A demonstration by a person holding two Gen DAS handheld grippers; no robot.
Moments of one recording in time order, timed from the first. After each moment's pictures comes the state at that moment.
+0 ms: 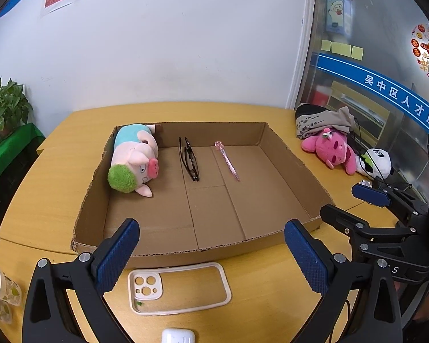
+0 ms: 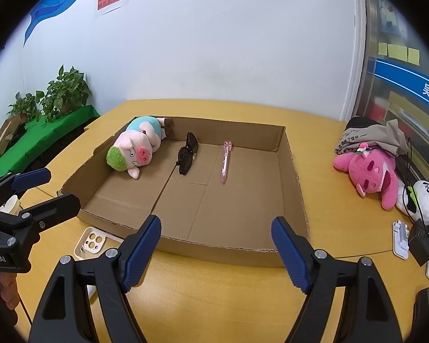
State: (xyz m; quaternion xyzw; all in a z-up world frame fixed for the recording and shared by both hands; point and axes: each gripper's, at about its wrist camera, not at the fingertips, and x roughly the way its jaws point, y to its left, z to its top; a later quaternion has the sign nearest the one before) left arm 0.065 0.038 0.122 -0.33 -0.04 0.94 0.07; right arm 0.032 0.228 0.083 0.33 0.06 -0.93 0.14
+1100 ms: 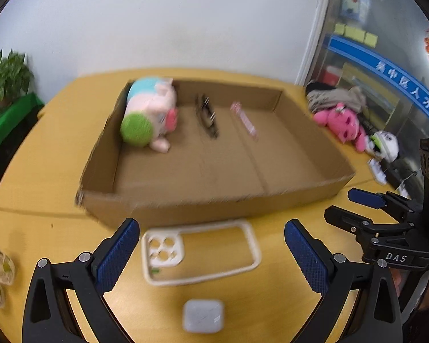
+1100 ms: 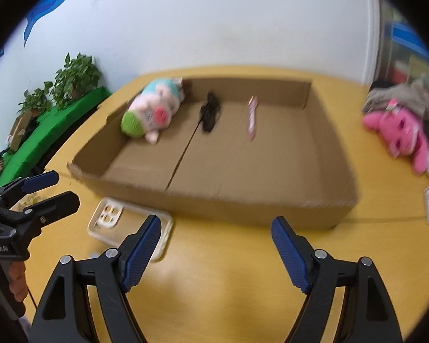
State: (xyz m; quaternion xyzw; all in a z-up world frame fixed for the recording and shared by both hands) left arm 0.069 -0.010 0.061 -0.40 -0.06 0.91 0.06; right arm 0.028 0.210 0.024 0.42 0.02 -0.89 0.19
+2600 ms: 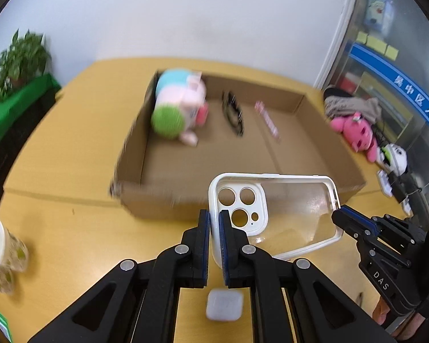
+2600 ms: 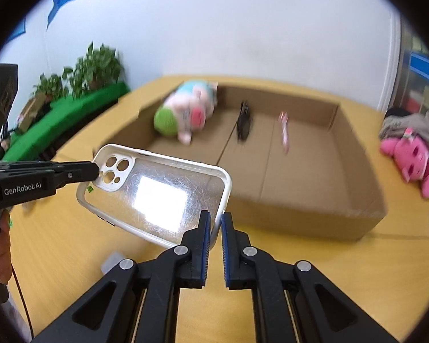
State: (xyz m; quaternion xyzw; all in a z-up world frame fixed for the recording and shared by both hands) left arm 0.064 -0.040 0.089 -0.41 -0.09 0.91 0.04; right arm 0.058 0.161 0.043 0.36 0.06 -0.91 0.21
